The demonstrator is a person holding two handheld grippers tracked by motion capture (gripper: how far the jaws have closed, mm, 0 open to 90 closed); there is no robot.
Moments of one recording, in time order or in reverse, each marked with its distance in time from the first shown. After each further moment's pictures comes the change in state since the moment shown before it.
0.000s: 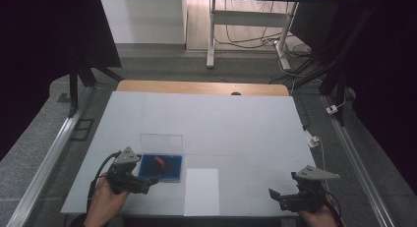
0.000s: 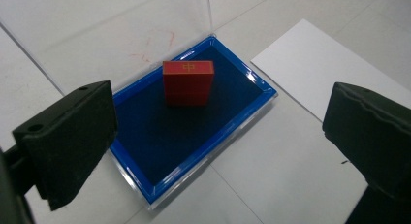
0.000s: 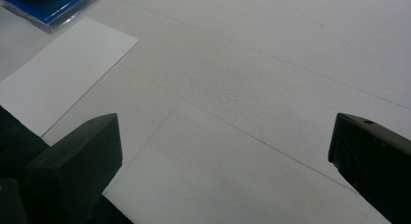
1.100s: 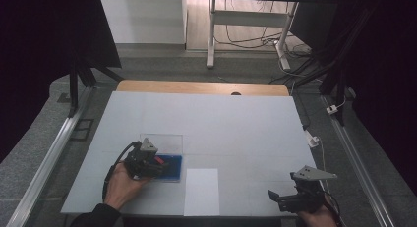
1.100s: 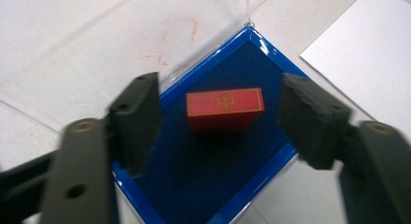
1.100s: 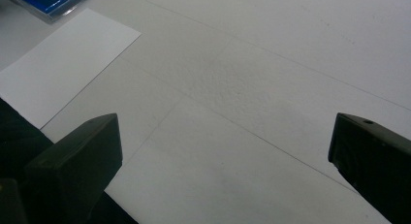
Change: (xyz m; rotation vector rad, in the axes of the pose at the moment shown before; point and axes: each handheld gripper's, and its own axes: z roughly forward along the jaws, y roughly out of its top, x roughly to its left) left arm 0.009 0.029 0.048 0.176 0.085 0.063; right arm 0.002 0.000 0.002 0.017 0.001 -0.030
